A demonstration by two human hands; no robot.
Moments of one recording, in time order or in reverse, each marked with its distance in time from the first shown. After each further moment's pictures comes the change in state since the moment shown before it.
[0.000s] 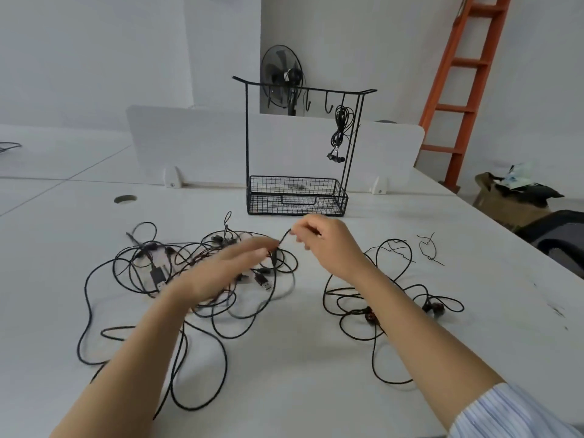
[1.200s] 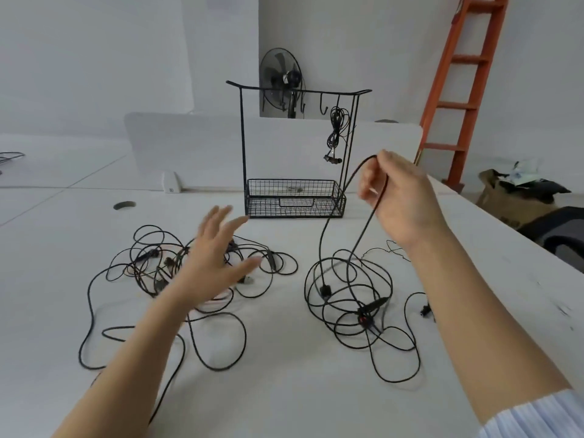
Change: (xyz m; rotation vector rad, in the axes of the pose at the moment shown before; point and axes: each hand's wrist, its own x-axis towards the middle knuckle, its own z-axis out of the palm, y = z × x) left_hand 0.010 -0.008 0.001 0.518 0.475 0.103; right_hand 0.007 -0.014 -0.083 0.997 0.237 0.082
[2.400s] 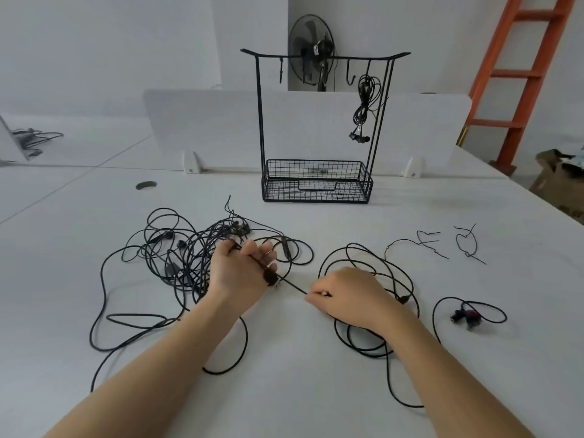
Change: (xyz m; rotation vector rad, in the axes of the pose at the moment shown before) left_hand 0.007 0.004 0.062 -1.653 0.250 -0.833; right_hand -0.039 0.121 -0.021 -1.573 -0.658 0.051
